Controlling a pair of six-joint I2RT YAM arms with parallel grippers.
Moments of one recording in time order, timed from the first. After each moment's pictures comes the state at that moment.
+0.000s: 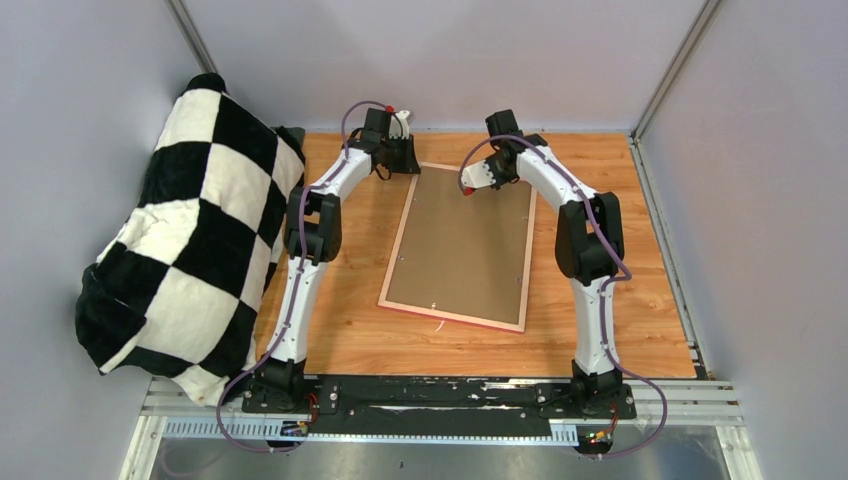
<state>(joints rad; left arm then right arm) -0.28 2.60 2.28 -0.42 0.42 -0.15 0.33 2.20 1.92 -0.73 0.21 -1.74</state>
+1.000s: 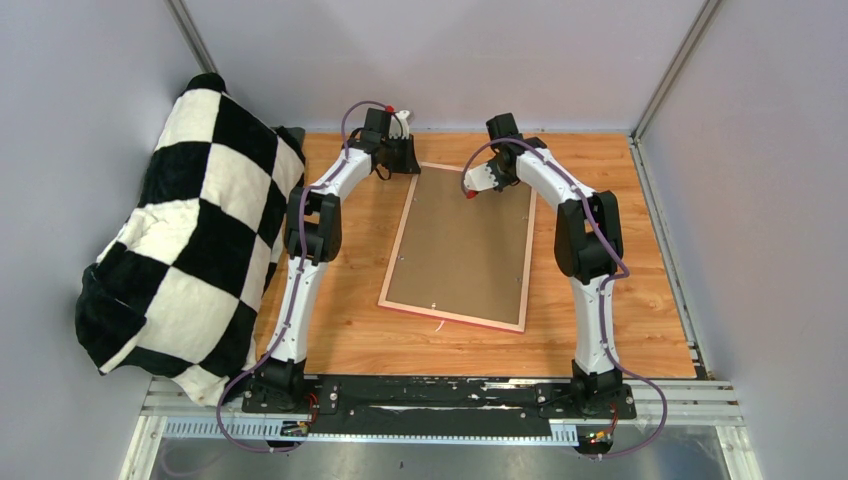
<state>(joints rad) -0.28 2.60 2.28 -0.42 0.42 -0.15 0.32 2.22 1.91 -0.70 0.26 -1.77</state>
